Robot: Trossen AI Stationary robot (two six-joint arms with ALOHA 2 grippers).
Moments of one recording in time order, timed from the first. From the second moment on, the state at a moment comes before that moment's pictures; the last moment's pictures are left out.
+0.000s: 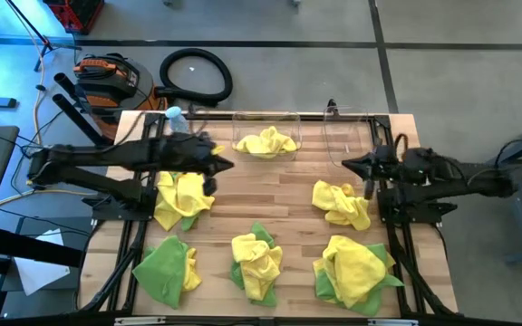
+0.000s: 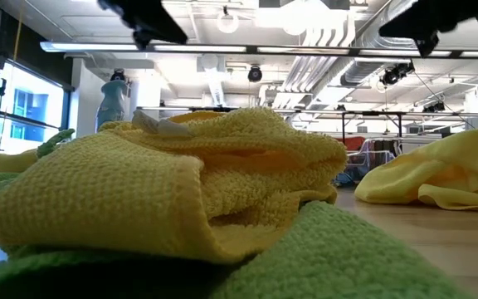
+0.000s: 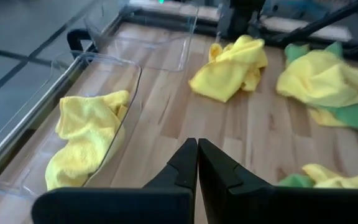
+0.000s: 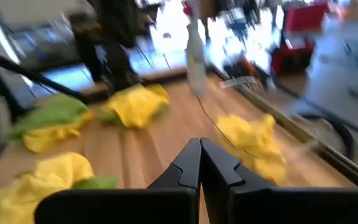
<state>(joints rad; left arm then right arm) 0.09 1.04 0.91 -0.36 -0.11 -0.09 0.03 0.45 0.61 -0.43 0.32 0.20</state>
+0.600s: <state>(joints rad) 0.10 0.66 0.66 -0.34 -0.11 -0.03 0.15 1.24 1.30 -1.37 0.26 0.99</state>
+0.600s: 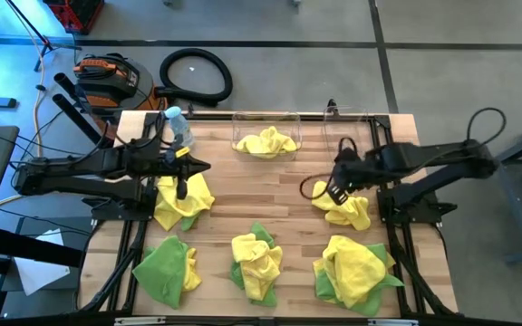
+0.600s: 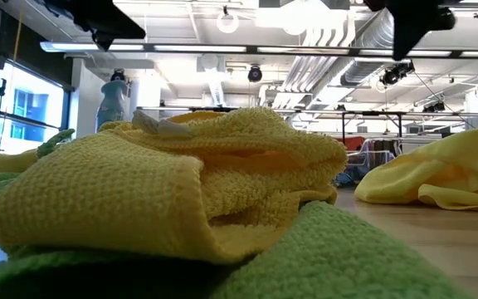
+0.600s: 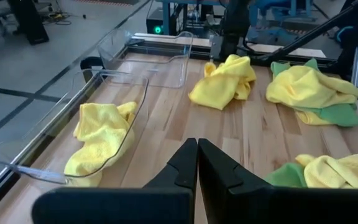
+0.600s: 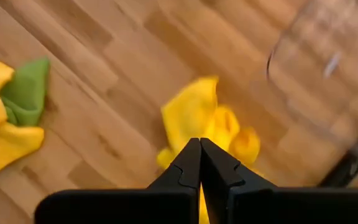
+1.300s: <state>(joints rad) 0.10 0.66 0.63 -0.34 -0.09 -0.08 0.40 1.31 1.09 -1.38 0.18 1.61</state>
